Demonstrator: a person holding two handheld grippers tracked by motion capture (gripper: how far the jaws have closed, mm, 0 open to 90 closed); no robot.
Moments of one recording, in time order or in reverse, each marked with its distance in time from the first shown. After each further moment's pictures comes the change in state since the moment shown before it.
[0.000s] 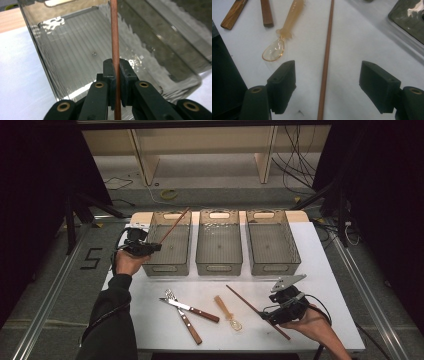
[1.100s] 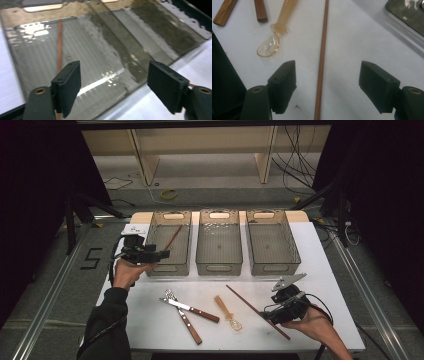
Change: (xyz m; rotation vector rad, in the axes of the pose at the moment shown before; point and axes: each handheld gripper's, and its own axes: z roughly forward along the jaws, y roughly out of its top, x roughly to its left) left arm -0.029 -0.018 -0.028 -0.135 -0.155 -0.051; right arm -0.004 -0.001 0.000 0.040 -0.013 0.019
